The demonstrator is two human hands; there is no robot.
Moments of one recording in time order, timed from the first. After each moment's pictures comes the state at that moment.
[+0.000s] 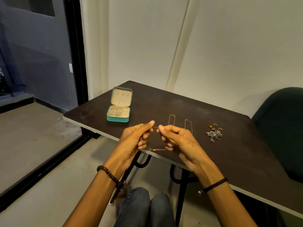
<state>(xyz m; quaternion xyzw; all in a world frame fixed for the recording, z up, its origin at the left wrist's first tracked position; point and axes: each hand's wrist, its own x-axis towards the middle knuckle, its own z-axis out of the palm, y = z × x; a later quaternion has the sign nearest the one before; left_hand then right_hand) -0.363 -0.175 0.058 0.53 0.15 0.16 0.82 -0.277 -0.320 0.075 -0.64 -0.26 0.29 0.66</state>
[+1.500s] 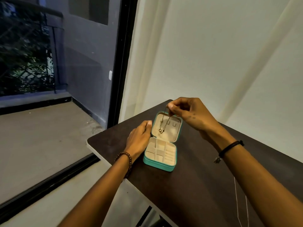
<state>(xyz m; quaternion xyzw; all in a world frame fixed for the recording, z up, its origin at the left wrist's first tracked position) -0.223 0.084 -0.016 0.77 0.31 0.29 0.47 -0.113 -0.040 0.116 -0.75 -0.51 0.09 0.42</state>
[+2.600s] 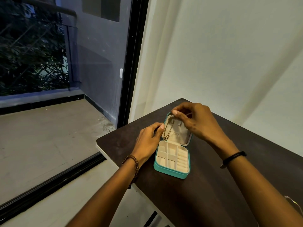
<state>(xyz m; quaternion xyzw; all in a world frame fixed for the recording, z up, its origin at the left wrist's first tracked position) -0.216 0.098 -0.035 0.75 0.26 0.34 0.50 -0.104 -0.012 0.091 -0.76 -0.57 -0.03 0.31</state>
